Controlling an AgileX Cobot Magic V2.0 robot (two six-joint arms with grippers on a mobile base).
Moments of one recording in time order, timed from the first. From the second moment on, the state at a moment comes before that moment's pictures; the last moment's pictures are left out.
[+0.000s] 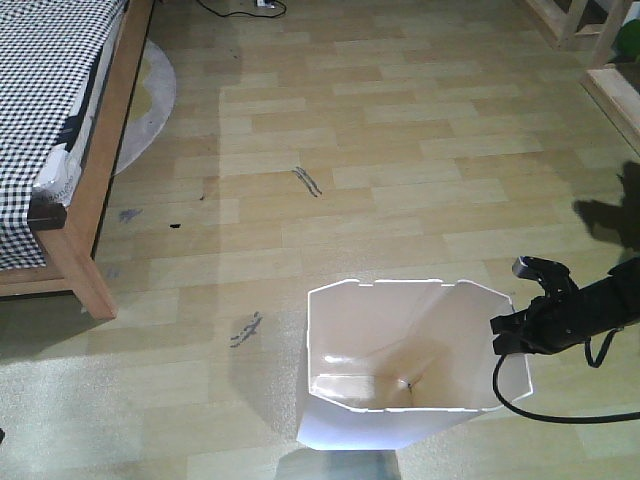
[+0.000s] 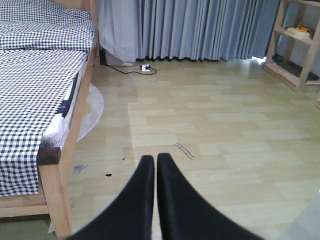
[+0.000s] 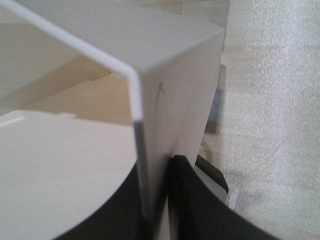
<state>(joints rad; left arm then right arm) -0.01 -0.01 0.03 -0.04 0.27 -0.04 -0.30 2.38 -0.99 1.07 0.55 -1.40</state>
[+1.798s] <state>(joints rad) -0.01 -0.01 0.03 -0.04 0.27 -0.04 -0.30 2.38 -0.99 1.07 0.55 -1.40</state>
